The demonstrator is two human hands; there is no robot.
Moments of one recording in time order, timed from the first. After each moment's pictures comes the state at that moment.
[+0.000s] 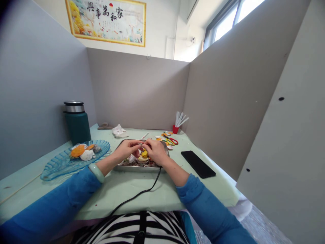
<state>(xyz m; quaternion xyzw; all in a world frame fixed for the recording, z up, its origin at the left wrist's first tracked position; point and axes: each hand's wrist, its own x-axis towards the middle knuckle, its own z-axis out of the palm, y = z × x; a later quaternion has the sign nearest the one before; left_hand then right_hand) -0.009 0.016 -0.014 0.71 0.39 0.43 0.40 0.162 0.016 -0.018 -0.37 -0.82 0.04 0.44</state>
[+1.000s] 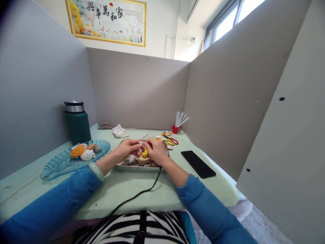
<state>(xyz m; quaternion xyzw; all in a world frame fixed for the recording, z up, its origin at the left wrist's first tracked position) -0.009 0.005 -0.007 0.65 0.33 0.44 0.53 0.163 0.014 -0.019 -0.38 -0.79 0.00 0.47</state>
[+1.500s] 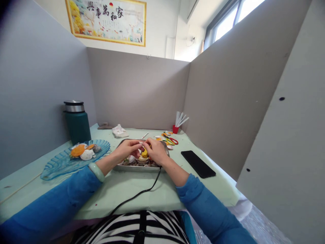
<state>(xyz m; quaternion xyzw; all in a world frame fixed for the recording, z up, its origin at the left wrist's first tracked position) -0.008 0.007 -0.008 0.67 0.37 0.42 0.49 0.162 0.016 -0.020 -0.40 -0.81 0.04 0.43</state>
